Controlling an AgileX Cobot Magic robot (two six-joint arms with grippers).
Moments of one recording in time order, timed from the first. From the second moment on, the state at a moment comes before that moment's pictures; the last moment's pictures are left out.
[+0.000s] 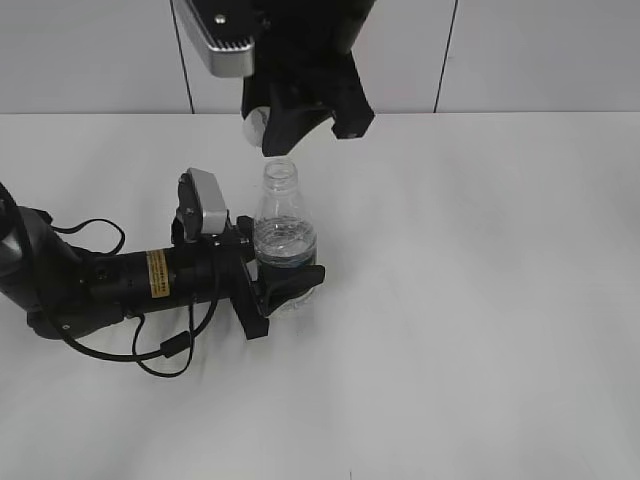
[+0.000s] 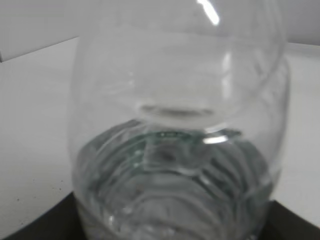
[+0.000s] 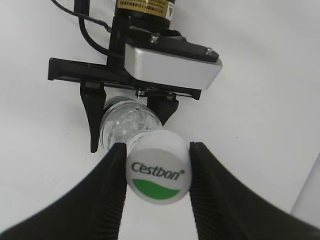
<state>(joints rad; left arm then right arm) -0.31 2.32 -0.90 0.99 -1.26 -0.24 0.71 2.01 -1.96 0.26 1.22 -1.56</state>
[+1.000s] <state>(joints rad) -0.31 2.32 -0.90 1.00 -1.26 -0.24 0.46 1.93 -1.91 -0.05 1.22 -0.14</state>
